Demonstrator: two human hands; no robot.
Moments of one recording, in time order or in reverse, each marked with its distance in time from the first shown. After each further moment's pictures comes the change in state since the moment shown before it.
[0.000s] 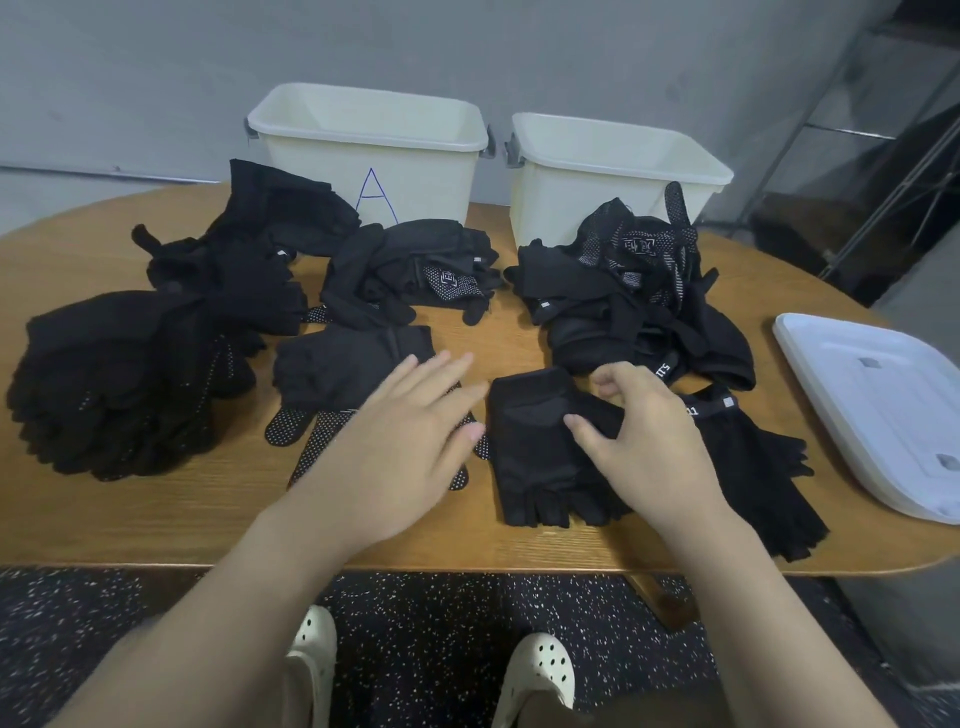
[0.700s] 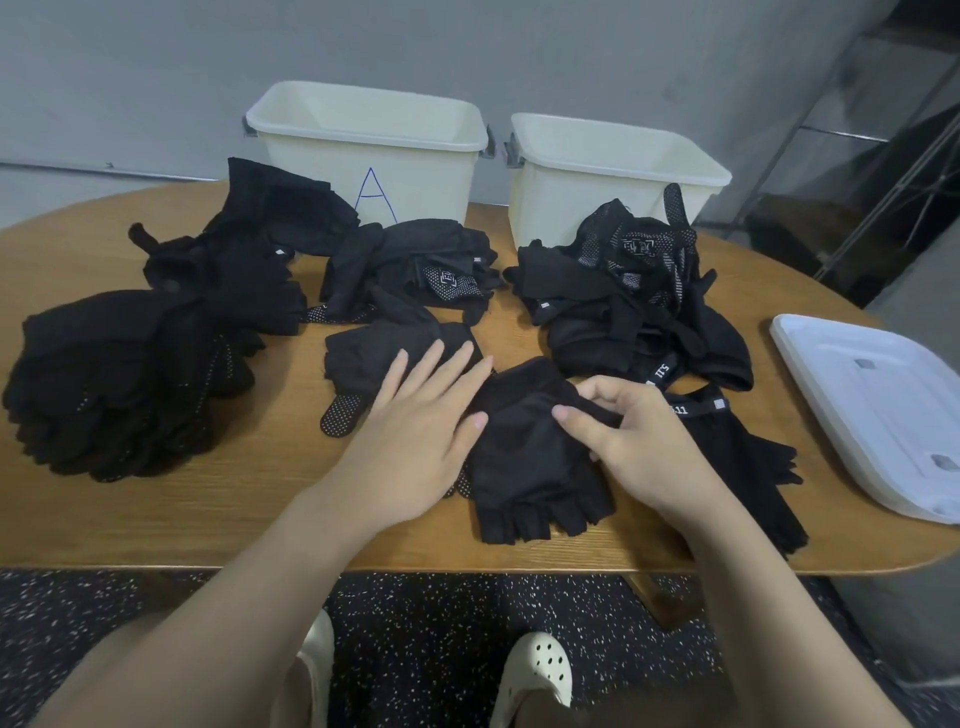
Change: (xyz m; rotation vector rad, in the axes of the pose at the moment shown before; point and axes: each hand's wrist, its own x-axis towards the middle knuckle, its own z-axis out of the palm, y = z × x) left_hand 0.018 -0.007 0.024 -0.036 0.025 -0.080; right_hand 0.007 -0.005 -0.004 0.577 -0.268 0.046
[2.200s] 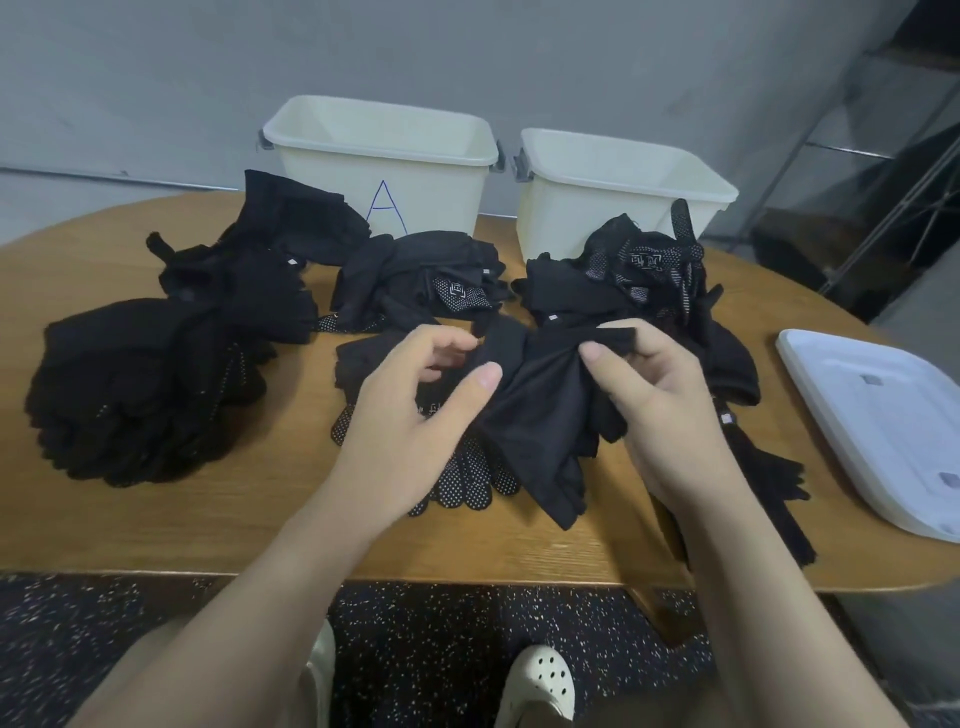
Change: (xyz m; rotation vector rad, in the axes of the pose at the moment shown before) left_hand -0.011 0.019 -0.034 -0.724 0.401 -0.146; right_hand 0.013 -0.036 0.002 0.464 0.162 -0.170
